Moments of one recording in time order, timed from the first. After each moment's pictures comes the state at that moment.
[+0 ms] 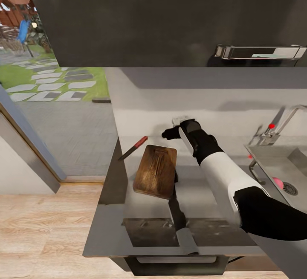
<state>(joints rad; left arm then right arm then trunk) 0.00 0.03 0.01 -0.38 0.01 -0.23 0.00 -1.26 0.17 0.17 -0.62 0.04 0.76 0.07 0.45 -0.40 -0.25</state>
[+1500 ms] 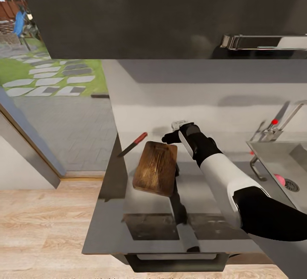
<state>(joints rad) 0.00 0.02 0.01 -0.38 0.01 -0.23 0.00 -1.26 0.17 0.17 -0.56 0.04 0.76 0.08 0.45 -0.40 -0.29</state>
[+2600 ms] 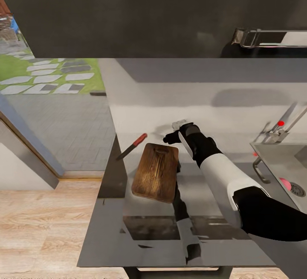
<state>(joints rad) 0.00 0.02 0.01 -0.38 0.01 -0.23 0.00 -1.26 0.17 0.18 -0.56 0.10 0.76 0.08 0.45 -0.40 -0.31</state>
